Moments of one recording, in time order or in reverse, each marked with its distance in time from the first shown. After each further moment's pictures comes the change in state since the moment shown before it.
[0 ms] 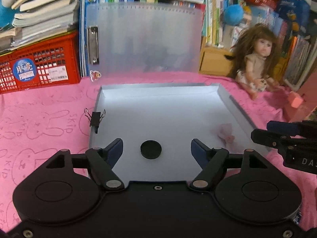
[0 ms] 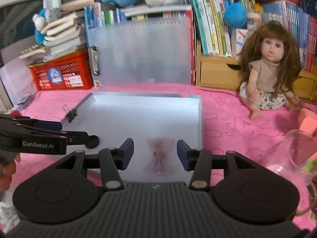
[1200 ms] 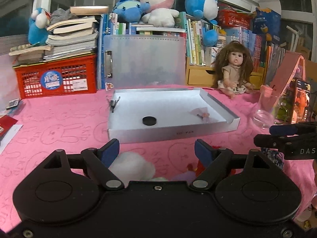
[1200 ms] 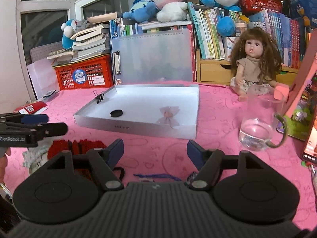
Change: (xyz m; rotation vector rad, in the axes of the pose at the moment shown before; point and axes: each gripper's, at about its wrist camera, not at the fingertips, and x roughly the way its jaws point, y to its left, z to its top) left arm -0.129 -0.013 -0.133 0.050 -0.239 0.031; right arm -0.098 0.001 -0.098 -0.021 -0.118 0.045
